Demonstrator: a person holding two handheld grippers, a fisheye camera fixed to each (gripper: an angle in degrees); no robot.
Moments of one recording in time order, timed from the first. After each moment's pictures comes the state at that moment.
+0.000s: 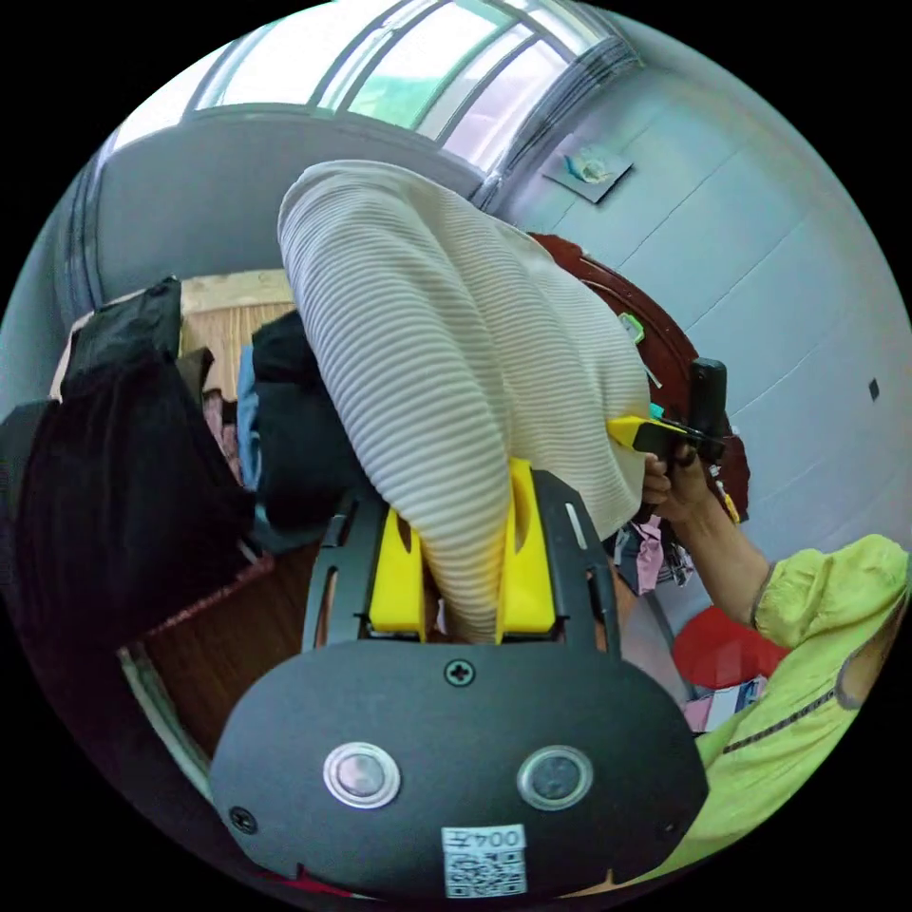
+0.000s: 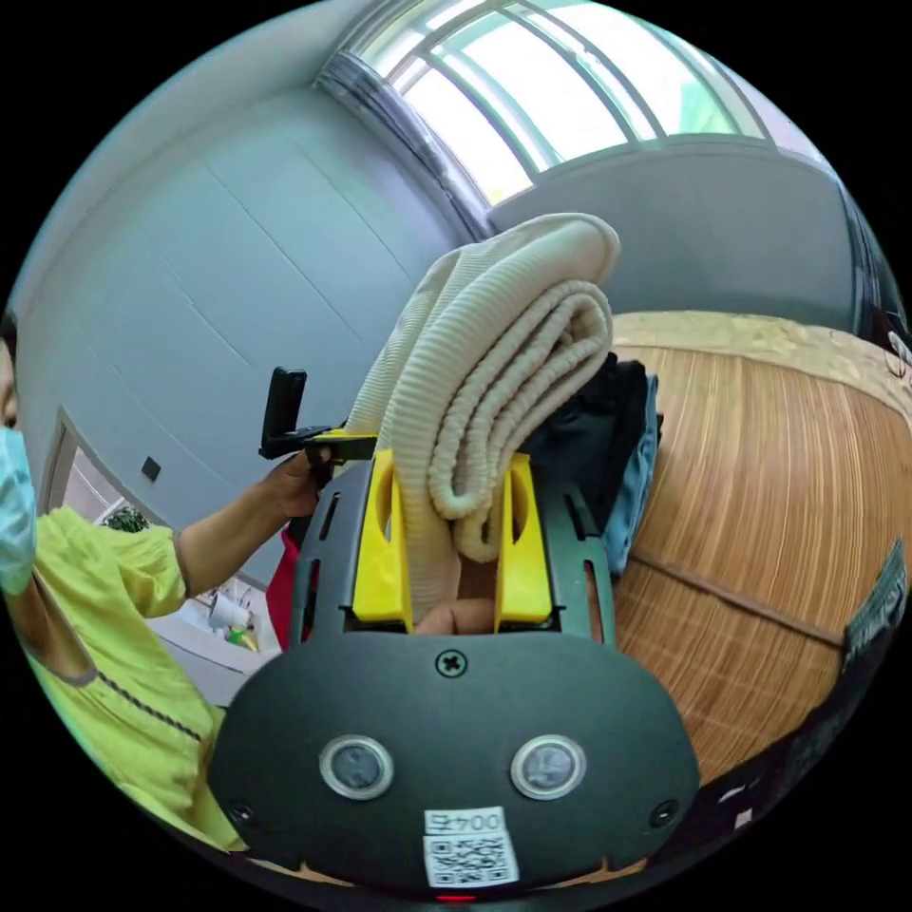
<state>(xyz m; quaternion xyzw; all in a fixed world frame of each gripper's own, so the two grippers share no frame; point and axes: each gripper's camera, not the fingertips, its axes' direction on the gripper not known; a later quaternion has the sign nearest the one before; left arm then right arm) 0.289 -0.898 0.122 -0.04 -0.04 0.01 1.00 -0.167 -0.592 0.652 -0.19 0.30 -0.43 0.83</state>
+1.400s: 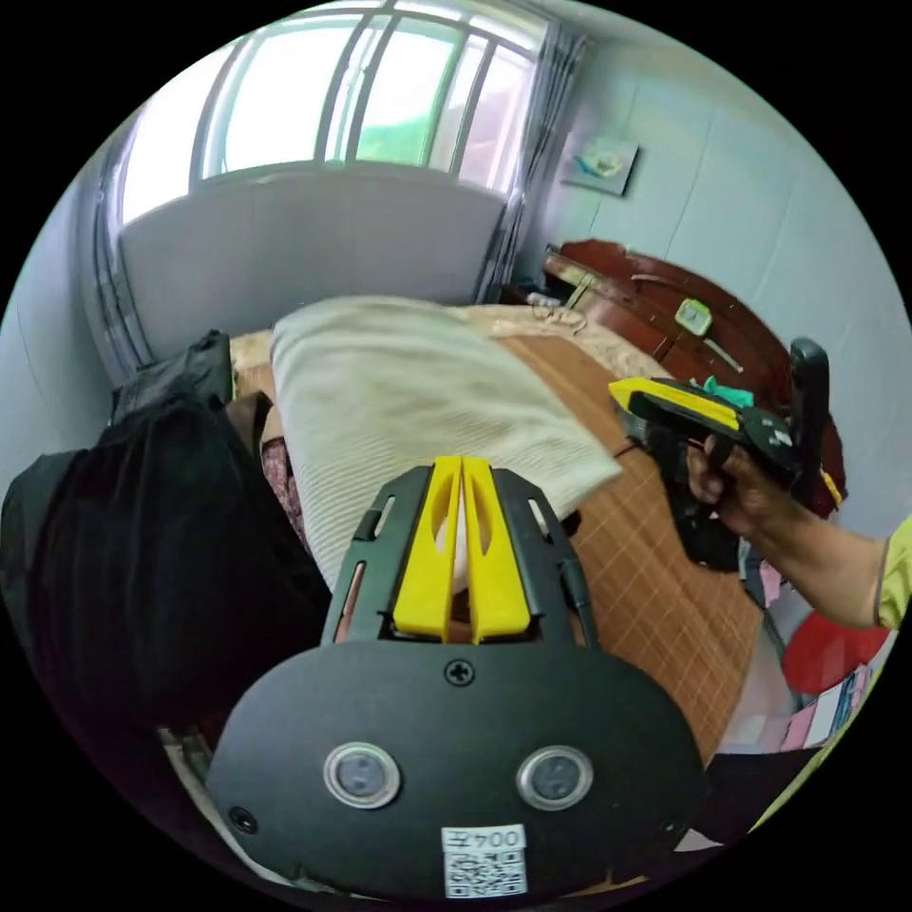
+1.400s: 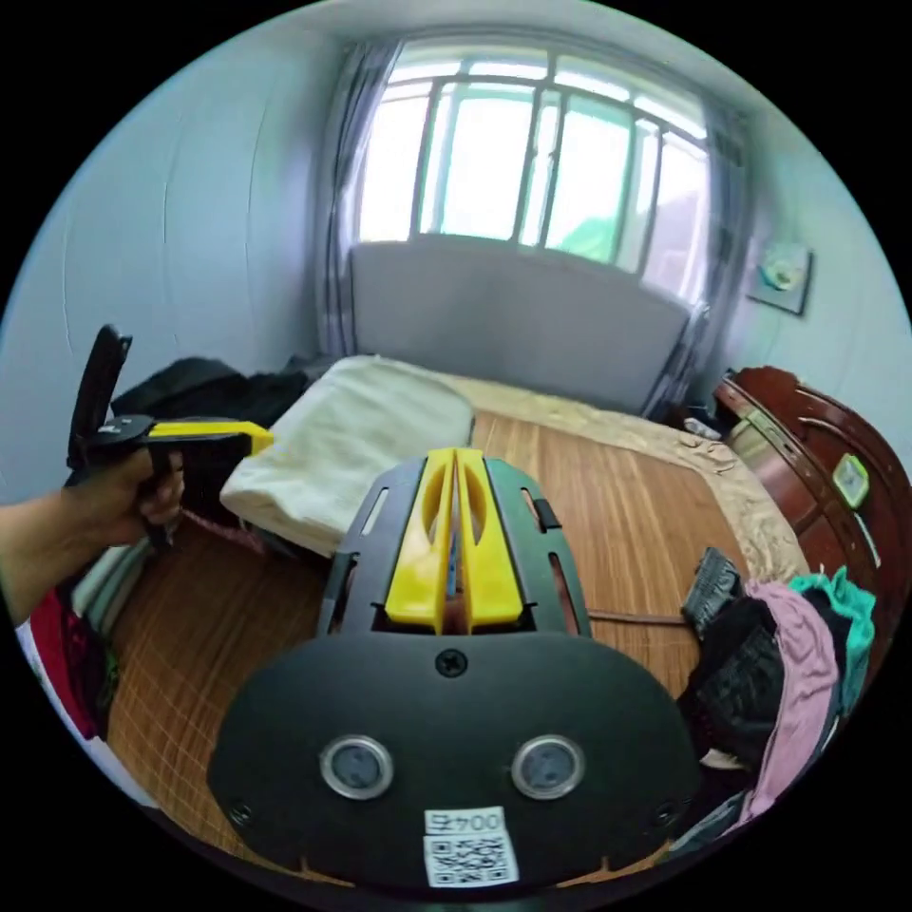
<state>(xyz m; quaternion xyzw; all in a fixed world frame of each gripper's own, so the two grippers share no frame) 0.444 -0.808 0.274 0.05 -0.13 0.09 0.99 -0.254 -0.466 0.615 0.08 0.54 -0.55 0.64</state>
